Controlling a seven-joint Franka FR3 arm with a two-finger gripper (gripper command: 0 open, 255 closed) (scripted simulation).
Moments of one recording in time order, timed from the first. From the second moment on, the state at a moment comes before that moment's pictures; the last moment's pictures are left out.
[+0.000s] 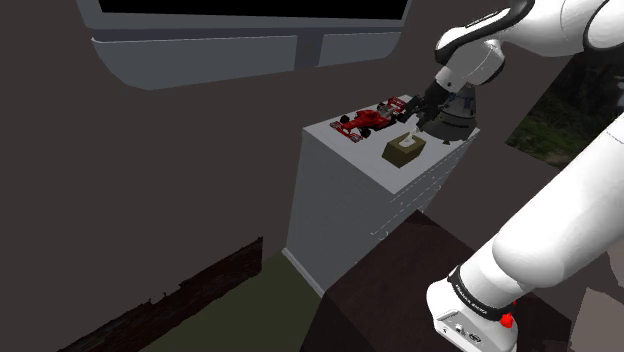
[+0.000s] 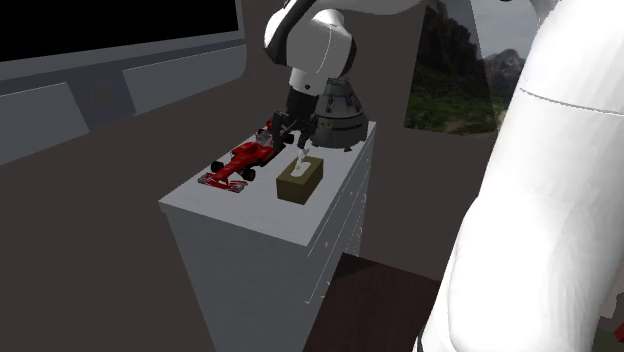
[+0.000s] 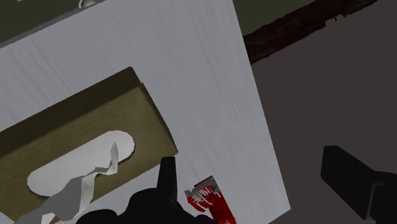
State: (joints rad) arm -0.16 0.02 -0.59 -2.15 0.40 2.18 -0.60
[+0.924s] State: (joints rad) arm -0.33 0.38 -0.59 -1.96 0.76 2.16 -0.81
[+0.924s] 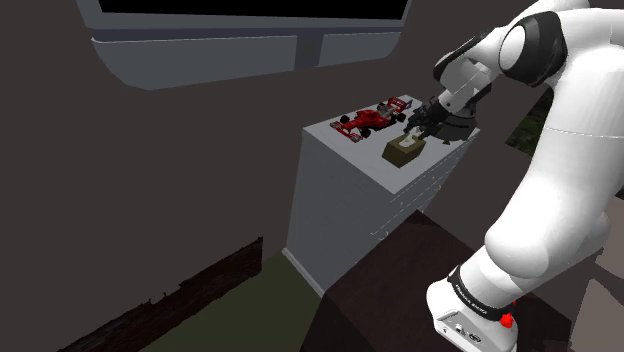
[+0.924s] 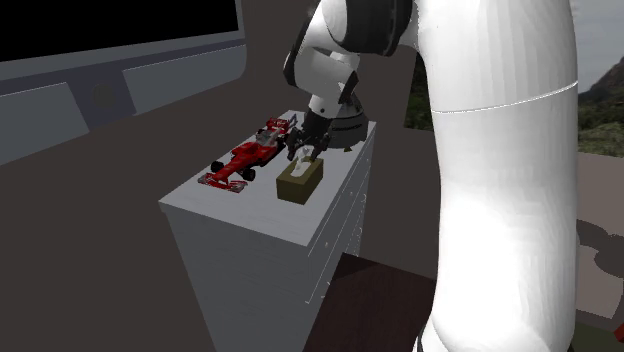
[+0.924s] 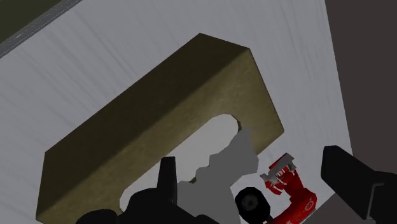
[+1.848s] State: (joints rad) arm -0.34 0.40 -0.58 -1.96 0.79 2.17 -0.83
